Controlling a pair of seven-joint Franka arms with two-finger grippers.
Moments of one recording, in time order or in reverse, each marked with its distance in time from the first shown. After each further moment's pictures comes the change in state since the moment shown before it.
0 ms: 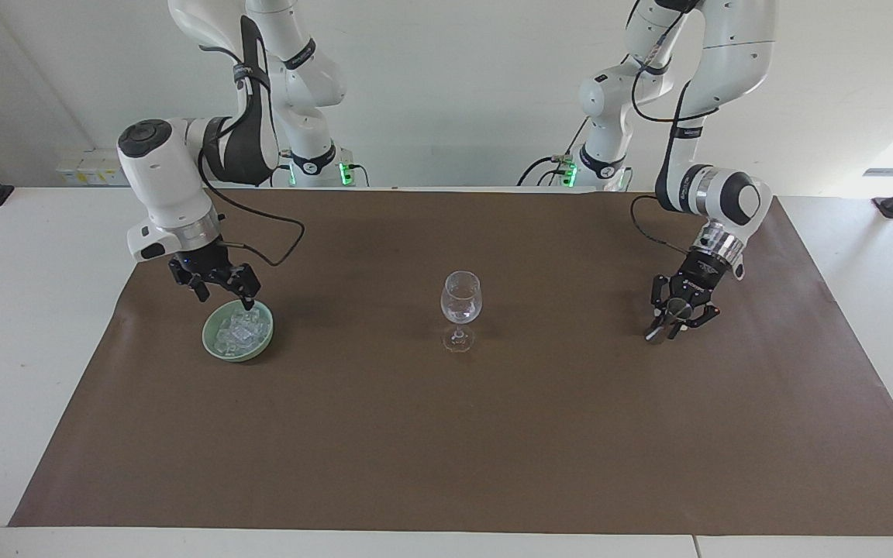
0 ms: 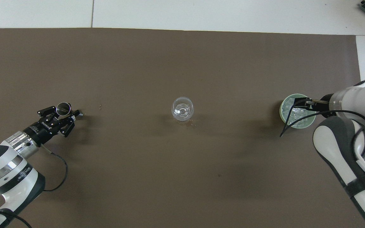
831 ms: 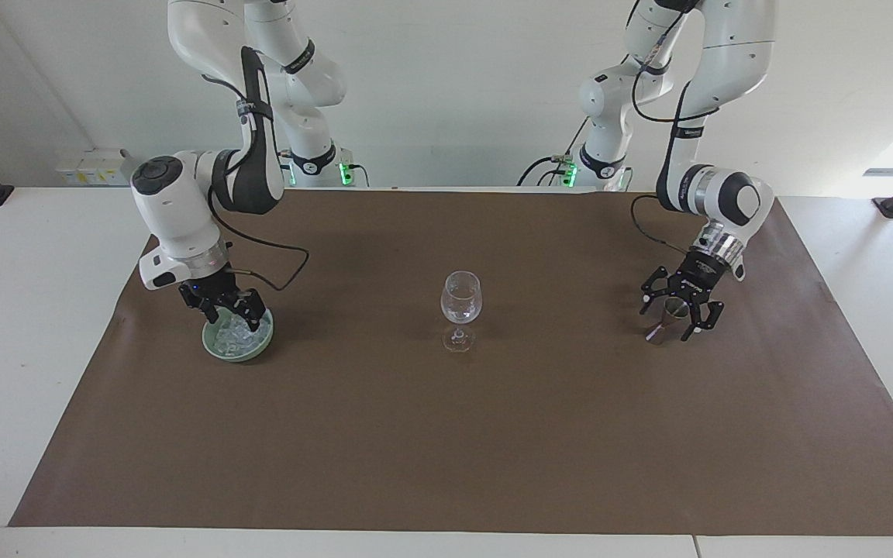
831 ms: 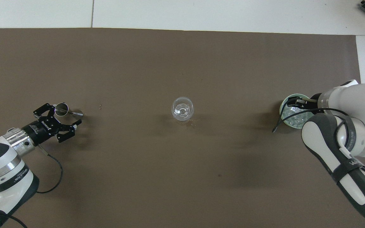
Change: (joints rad) left arm 0.007 -0.006 0.004 0.033 0.246 -0.001 0.006; right arm 0.000 0.098 -0.001 0.000 0.001 0.093 0.000
